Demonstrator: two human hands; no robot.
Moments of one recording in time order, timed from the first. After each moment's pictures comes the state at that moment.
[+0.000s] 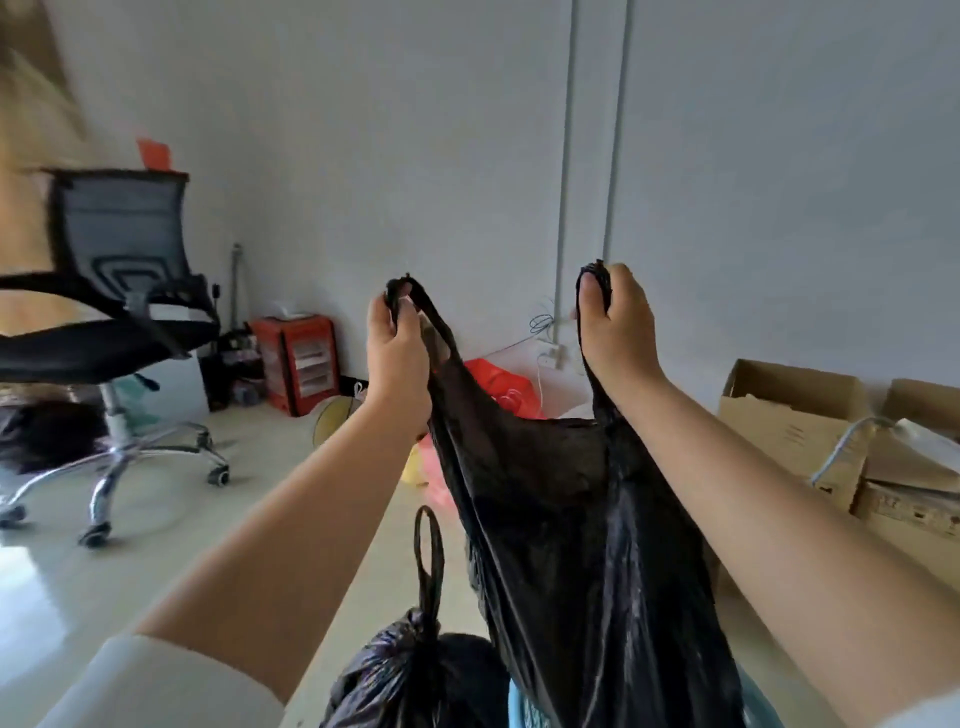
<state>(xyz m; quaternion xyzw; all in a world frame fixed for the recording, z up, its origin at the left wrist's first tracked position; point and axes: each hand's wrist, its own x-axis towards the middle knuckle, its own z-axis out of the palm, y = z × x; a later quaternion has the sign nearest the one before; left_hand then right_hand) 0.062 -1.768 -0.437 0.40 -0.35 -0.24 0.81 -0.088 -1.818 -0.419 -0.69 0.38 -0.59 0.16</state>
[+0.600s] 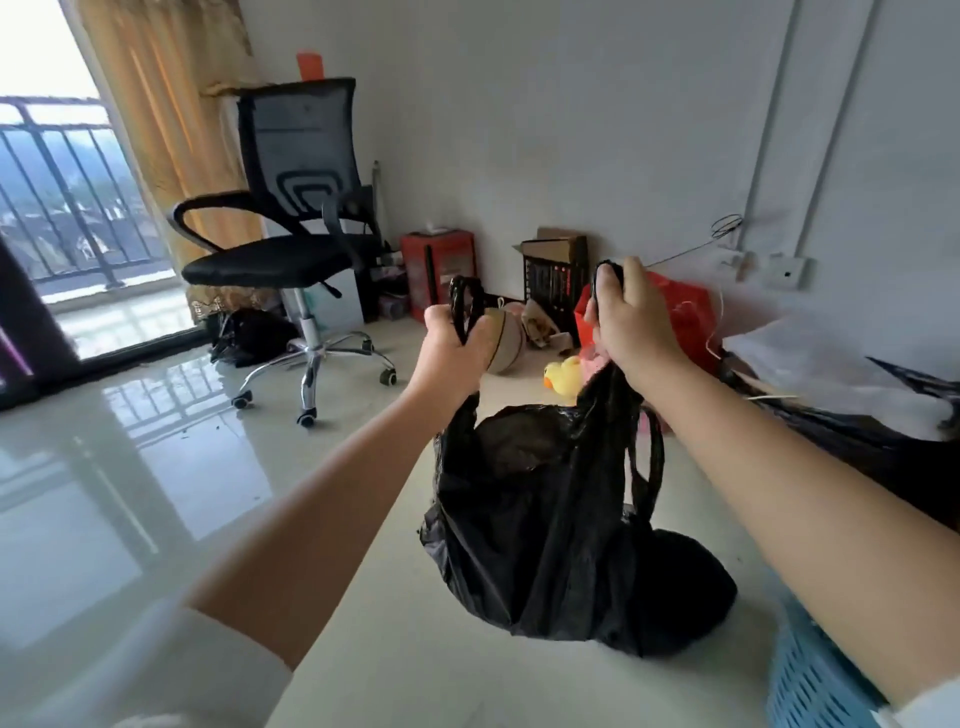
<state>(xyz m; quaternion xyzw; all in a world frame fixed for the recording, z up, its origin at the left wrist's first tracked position) 0.285 -1.640 -0.536 0.66 -0.42 -0.19 0.59 0.156 -1.729 -0.515 -0.71 0.33 -0.52 0.35</state>
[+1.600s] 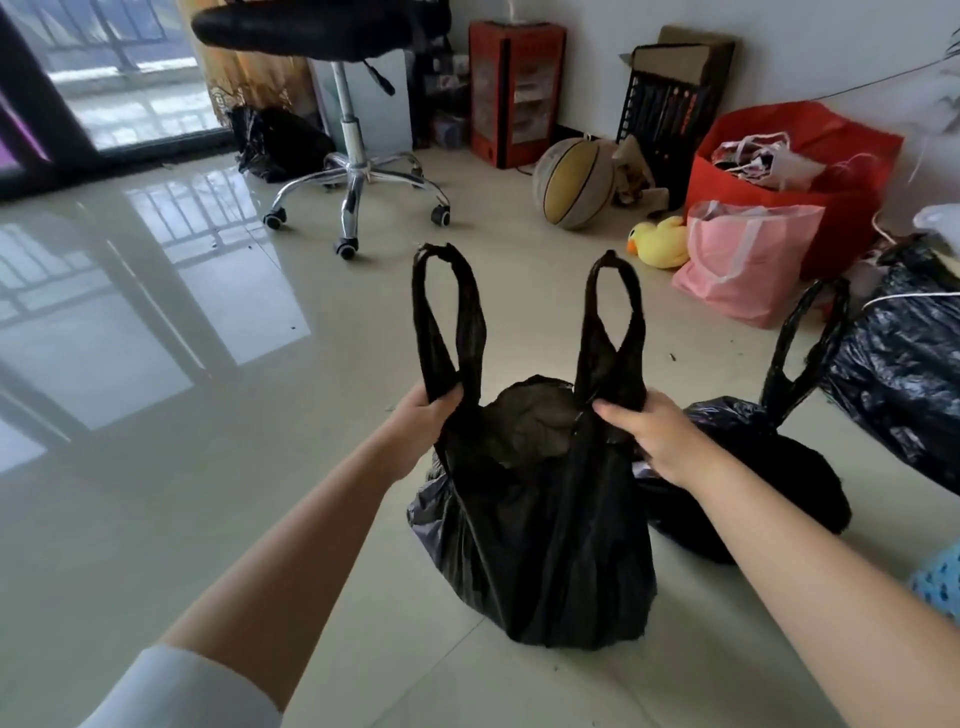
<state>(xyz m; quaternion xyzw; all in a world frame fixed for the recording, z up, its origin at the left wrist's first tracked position) 0.398 -1.566 -0.773 0.68 -0.26 -0.39 0.56 0.224 -1.705 -0.769 -0.66 0.35 -0.17 0.64</state>
